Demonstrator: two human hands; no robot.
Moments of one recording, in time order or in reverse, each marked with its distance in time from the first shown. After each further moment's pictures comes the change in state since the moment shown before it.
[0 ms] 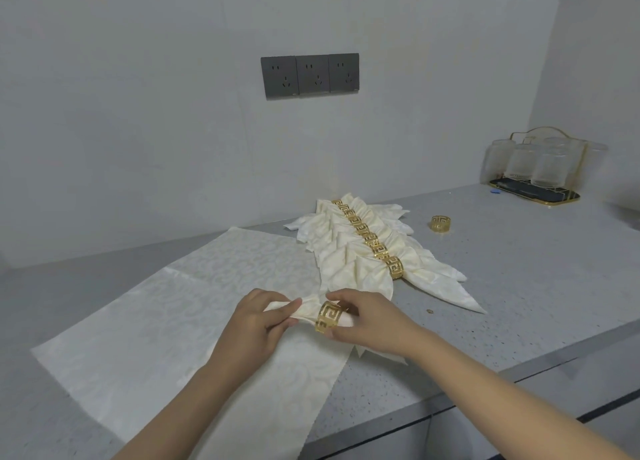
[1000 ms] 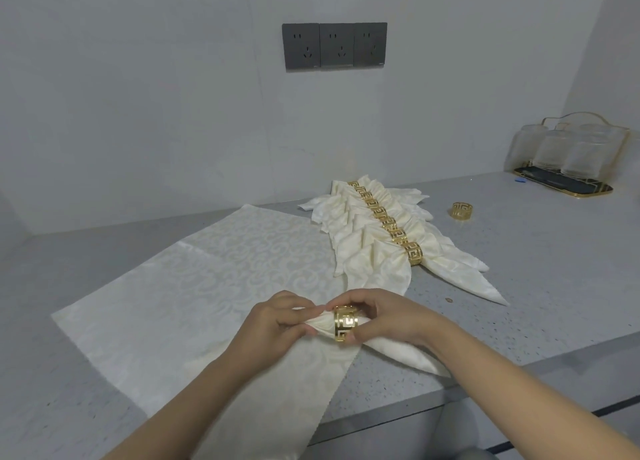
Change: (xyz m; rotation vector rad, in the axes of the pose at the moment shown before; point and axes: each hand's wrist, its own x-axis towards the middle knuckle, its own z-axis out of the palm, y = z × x) left_hand -0.016 0.021 -0.007 -0.363 -0.227 -0.255; right_hand 0.012 0.016 0.011 0.406 -0.312 0.045
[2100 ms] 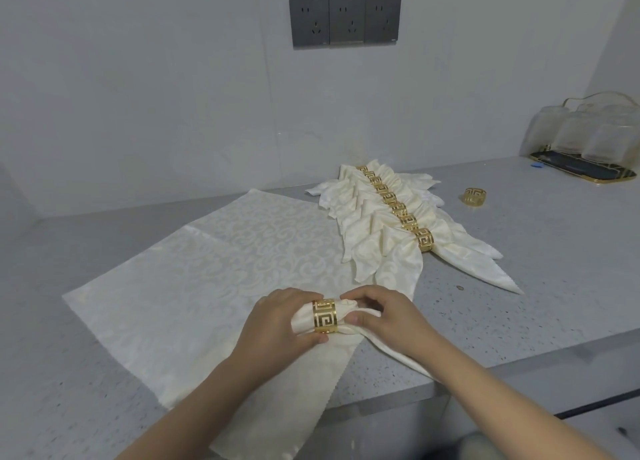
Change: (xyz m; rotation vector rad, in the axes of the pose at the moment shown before) left_hand -0.015 0.004 0.008 0.296 -0.011 -0.215; right_hand 0.001 0.028 0.031 -0.104 0.373 -0.099
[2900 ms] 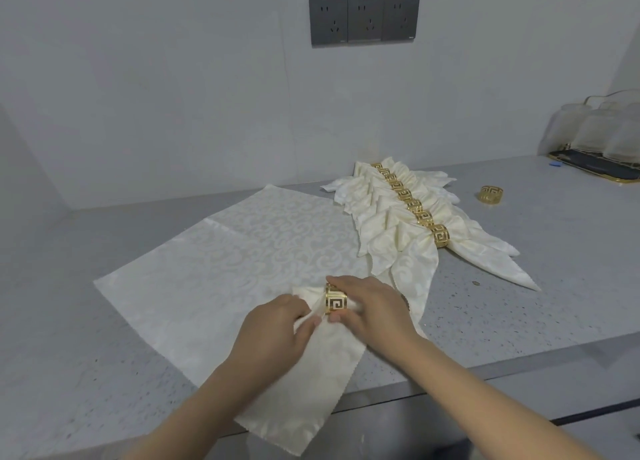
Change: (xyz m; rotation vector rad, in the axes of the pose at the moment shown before) left_hand -0.030 0.006 -0.025 0.186 0.015 -0.052; right_hand 0.007 -0.013 0.043 -0.502 0.153 -0.257
